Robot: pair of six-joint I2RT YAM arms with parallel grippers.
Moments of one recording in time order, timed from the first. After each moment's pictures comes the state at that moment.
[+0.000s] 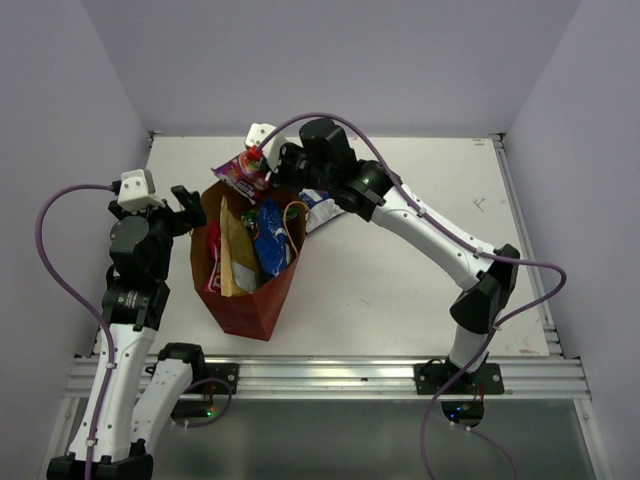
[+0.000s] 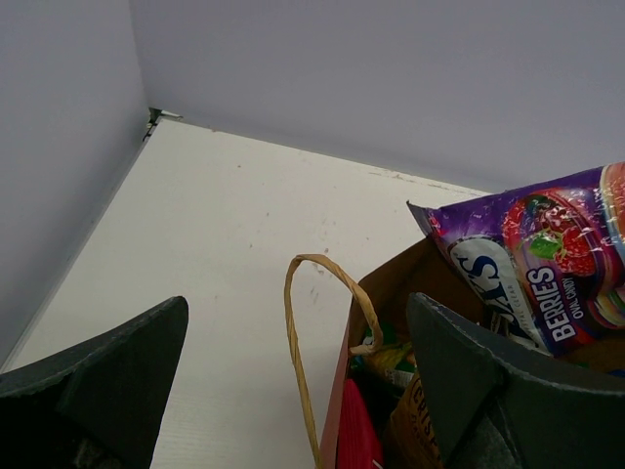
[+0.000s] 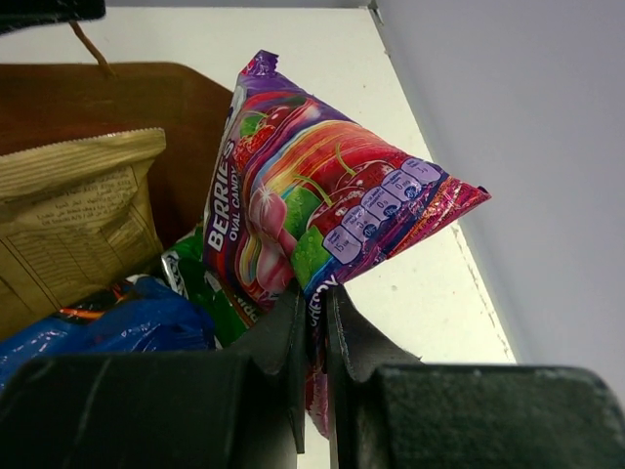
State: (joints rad) left arm -0.07 0.66 0.82 -0.24 -0.19 -0.22; right arm 0.87 1.81 1.95 -0.48 -0.13 -0.47
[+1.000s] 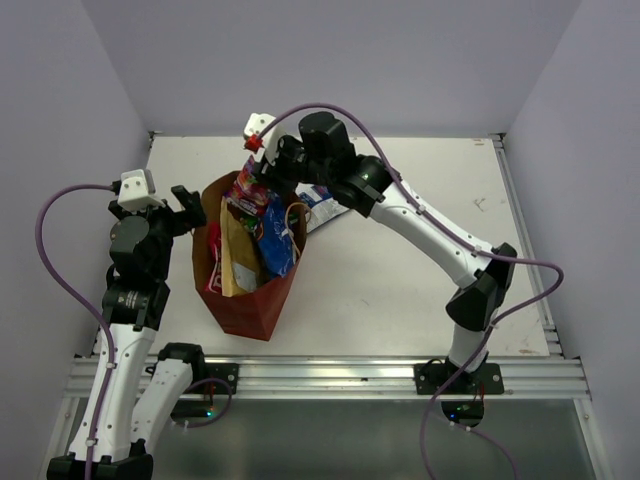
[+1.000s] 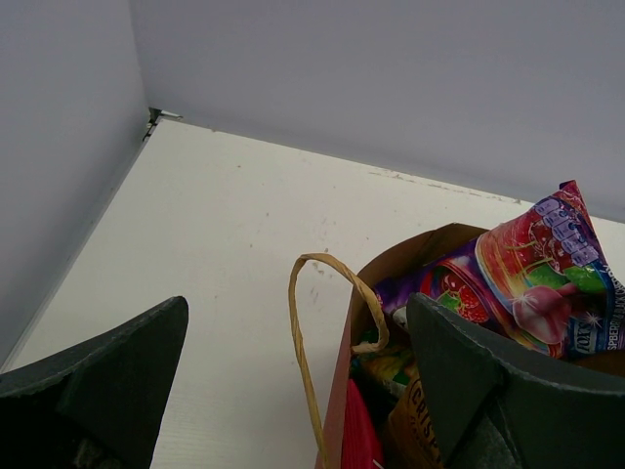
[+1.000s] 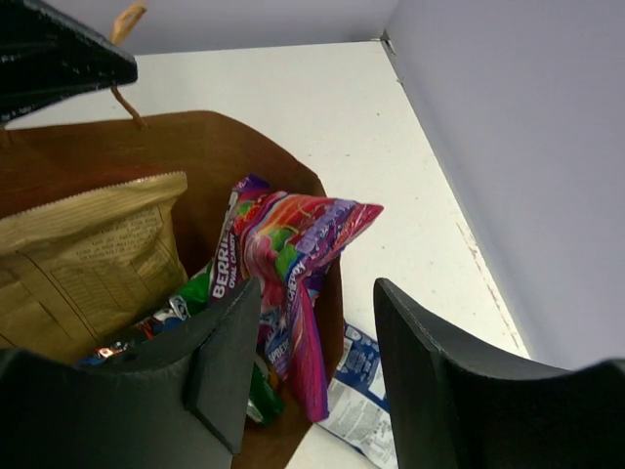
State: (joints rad) left arm -0.07 0.66 0.82 -0.24 -0.19 -0.22; right arm 0.87 1.80 1.97 -0.47 -0.17 -0.41
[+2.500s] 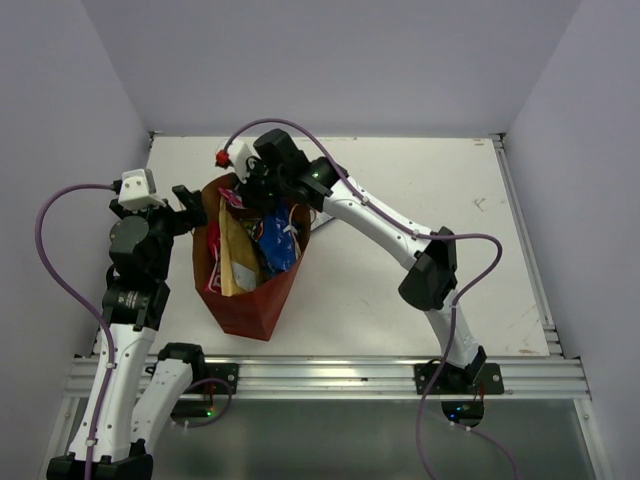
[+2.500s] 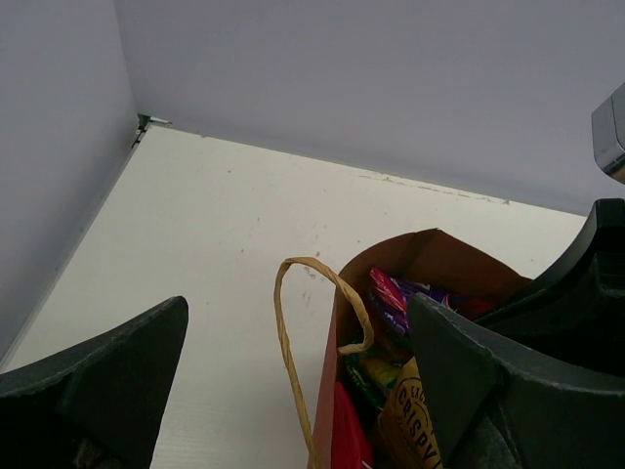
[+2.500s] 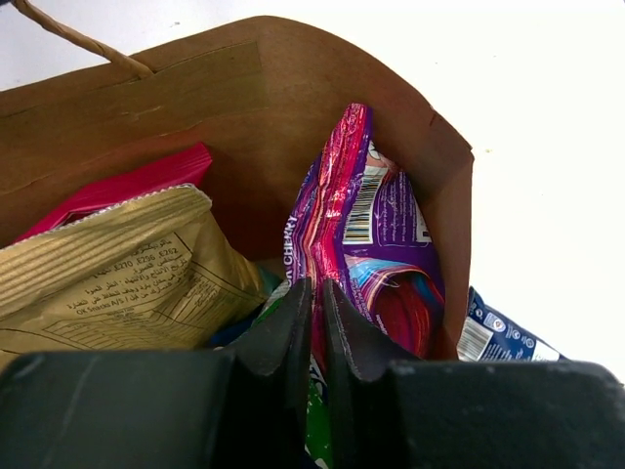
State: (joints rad) left arm -0.07 0.66 0.82 -0.23 -0.16 -0.22; right arm 0.90 2.17 2.28 -0.71 -0.23 -0.24
